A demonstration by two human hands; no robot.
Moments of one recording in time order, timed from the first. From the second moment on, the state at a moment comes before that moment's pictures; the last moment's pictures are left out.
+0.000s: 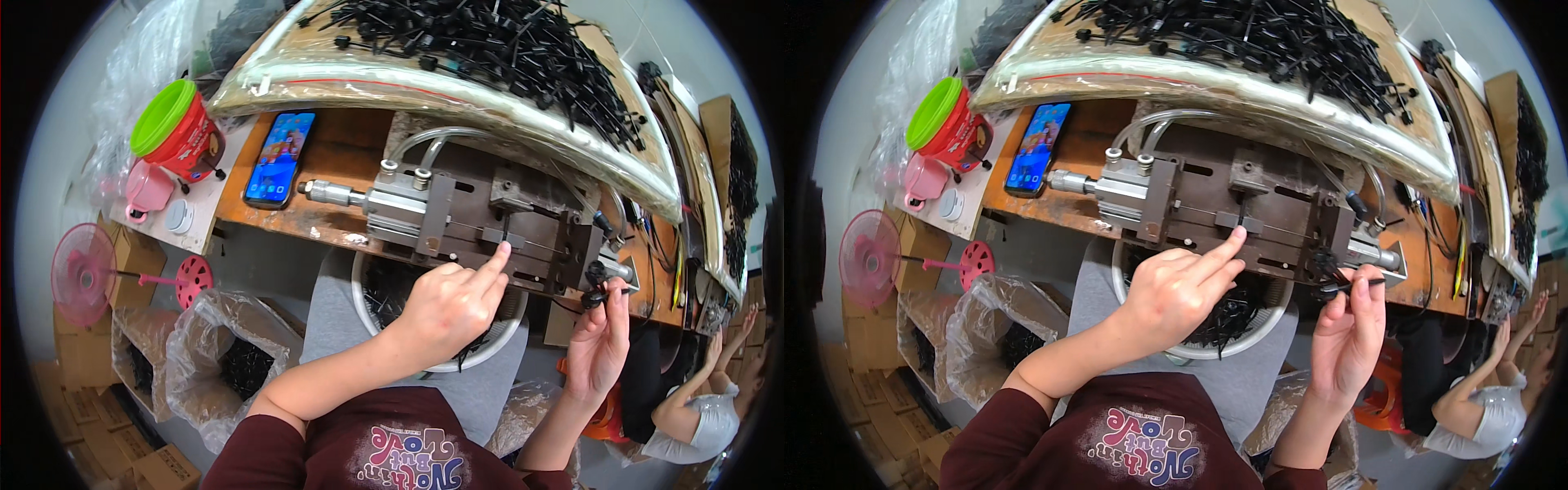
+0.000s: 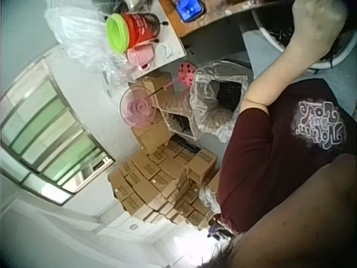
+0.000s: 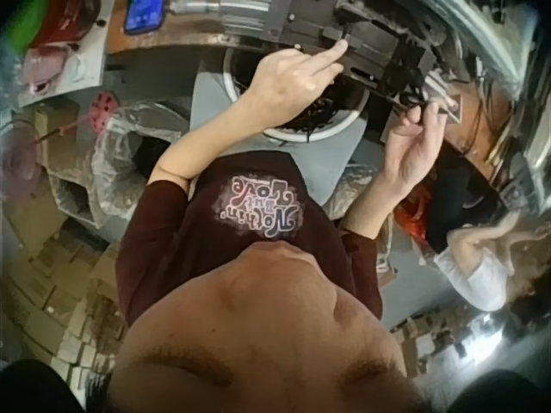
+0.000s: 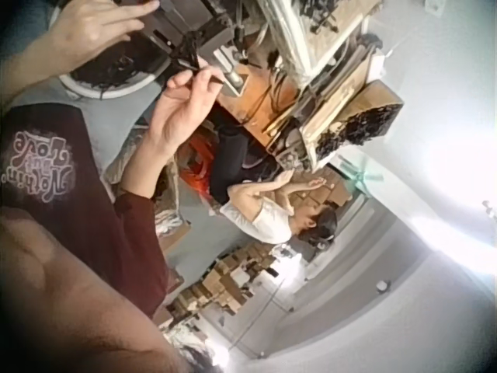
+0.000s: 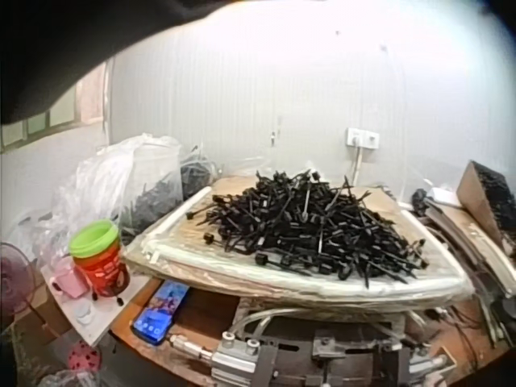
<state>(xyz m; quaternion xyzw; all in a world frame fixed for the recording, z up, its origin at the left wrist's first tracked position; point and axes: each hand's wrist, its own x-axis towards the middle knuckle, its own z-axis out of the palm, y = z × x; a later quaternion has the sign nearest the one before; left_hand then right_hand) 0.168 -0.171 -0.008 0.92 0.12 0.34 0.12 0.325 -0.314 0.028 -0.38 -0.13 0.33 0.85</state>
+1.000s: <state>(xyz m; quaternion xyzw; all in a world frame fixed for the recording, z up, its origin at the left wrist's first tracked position) 0.140 -0.160 0.041 0.79 0.06 0.27 0.55 0.314 -0.310 0.032 -0.48 -0.20 0.44 0.73</state>
